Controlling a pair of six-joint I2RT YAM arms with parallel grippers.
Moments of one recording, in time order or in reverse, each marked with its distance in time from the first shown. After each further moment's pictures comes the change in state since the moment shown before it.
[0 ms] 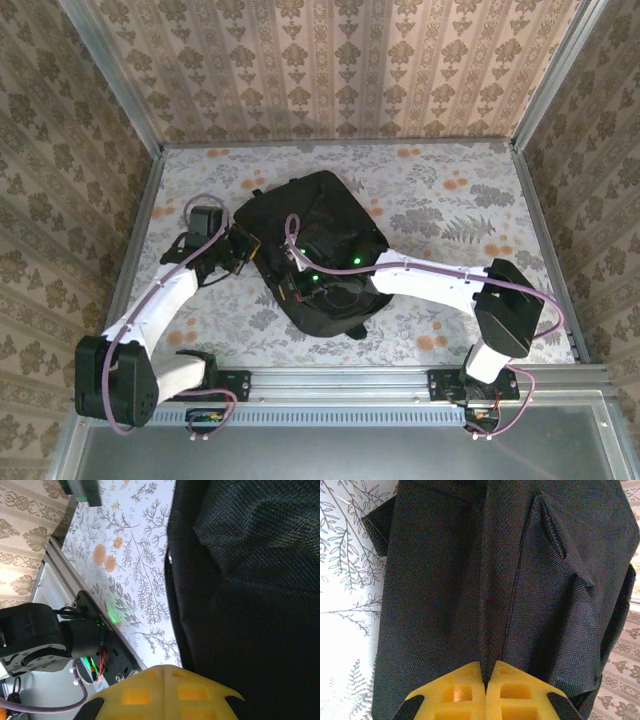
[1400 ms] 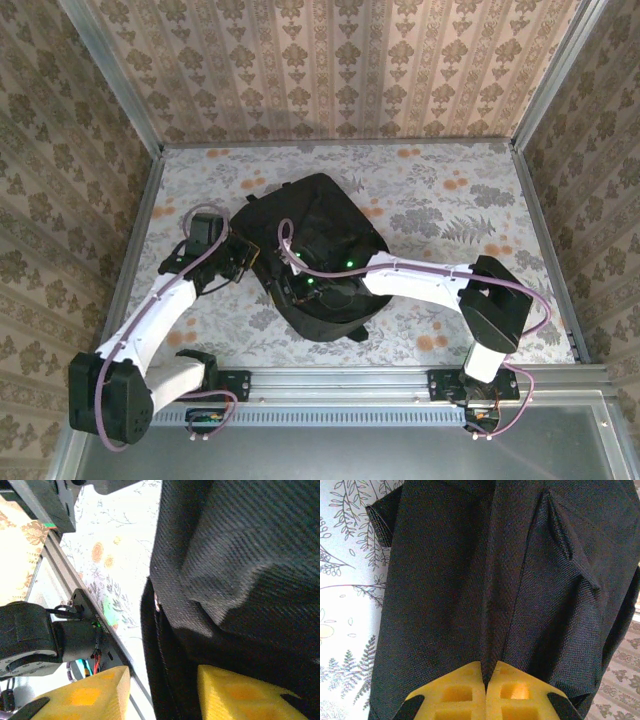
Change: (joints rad) left arm -0.044 -0.080 -0.035 -0.054 -0.061 -0.086; right arm 0.007 0.056 -0.012 0.084 -0.018 -0.026
